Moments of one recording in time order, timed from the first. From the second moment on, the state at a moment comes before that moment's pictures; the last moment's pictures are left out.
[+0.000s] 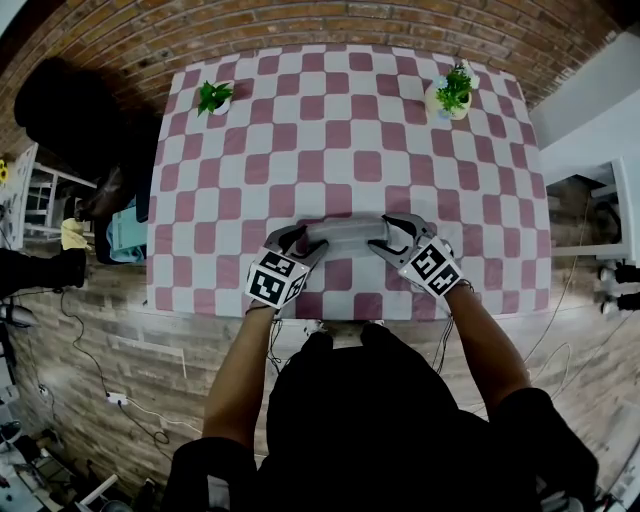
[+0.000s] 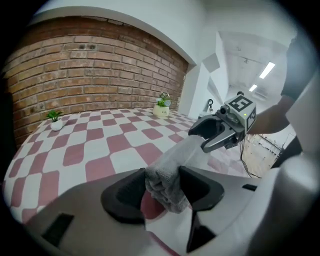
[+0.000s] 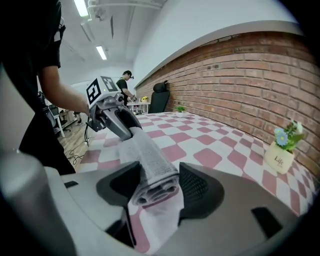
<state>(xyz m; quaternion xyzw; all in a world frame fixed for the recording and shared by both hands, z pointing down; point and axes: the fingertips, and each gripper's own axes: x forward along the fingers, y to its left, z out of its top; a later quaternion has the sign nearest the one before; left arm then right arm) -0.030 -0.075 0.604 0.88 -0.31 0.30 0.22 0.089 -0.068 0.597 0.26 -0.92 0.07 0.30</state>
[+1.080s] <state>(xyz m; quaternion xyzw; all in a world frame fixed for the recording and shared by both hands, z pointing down) -0.038 -0.071 0.582 0.88 -0.36 0.21 0.25 0.100 -0.048 0.571 0.35 -0.91 0.13 0.19</state>
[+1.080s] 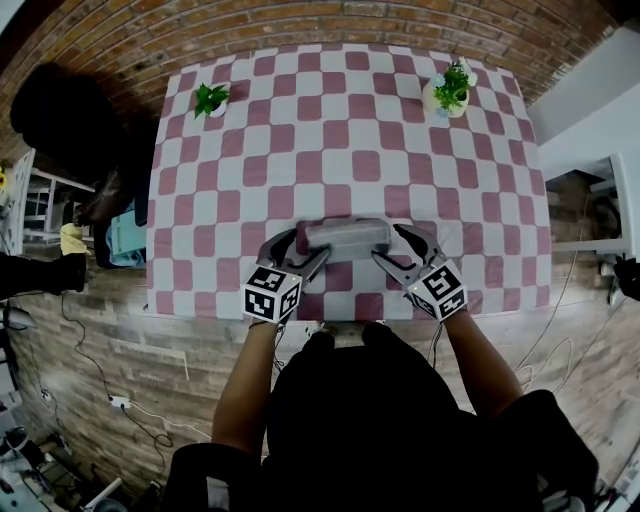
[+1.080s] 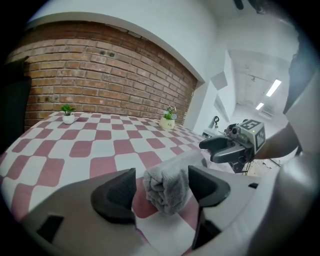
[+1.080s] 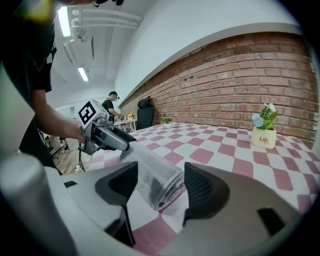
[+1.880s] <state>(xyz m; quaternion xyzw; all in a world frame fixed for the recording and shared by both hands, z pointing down) -0.050 -0.047 0.416 0.89 -0.44 0.07 0.08 0.086 -0.028 0.406 0.40 -0.91 -0.03 0.08</state>
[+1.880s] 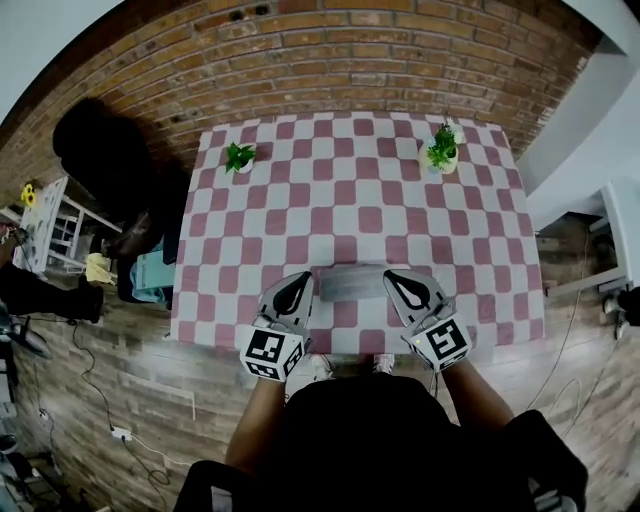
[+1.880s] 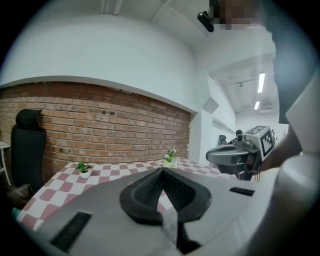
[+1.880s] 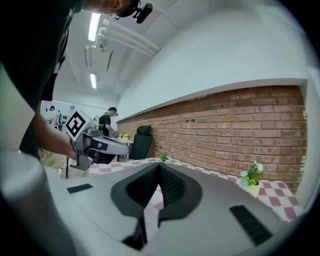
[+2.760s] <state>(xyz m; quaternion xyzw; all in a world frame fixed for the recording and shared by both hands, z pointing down) -0.047 -0.047 0.380 0.90 -0.44 0.06 0.03 0.111 -0.034 0.385 0.46 -0.89 -0.03 0.07</state>
